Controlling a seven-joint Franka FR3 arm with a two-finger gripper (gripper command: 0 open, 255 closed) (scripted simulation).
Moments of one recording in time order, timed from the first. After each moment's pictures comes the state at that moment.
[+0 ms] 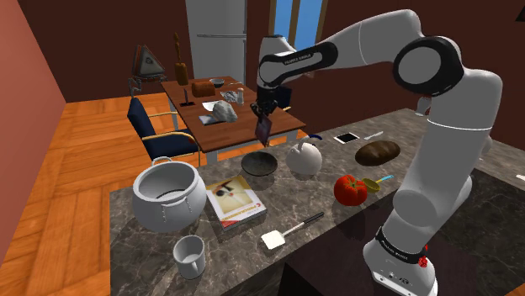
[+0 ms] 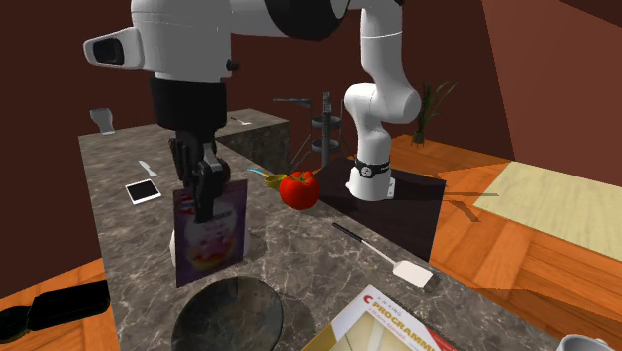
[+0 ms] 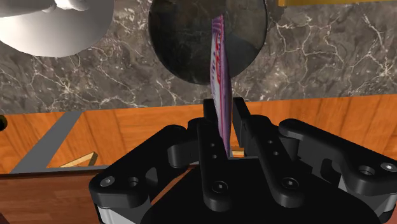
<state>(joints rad) -0.27 0.20 0.24 -1.78 -0.10 2.10 0.30</state>
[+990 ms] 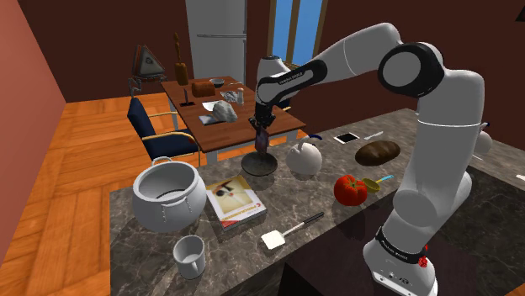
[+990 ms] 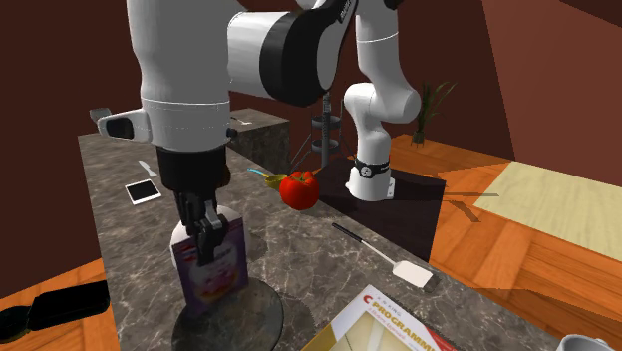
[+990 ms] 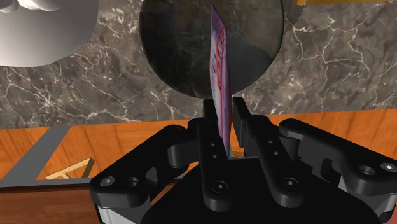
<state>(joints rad) -0.27 0.30 0.23 -1.84 -0.13 2.25 0.32</state>
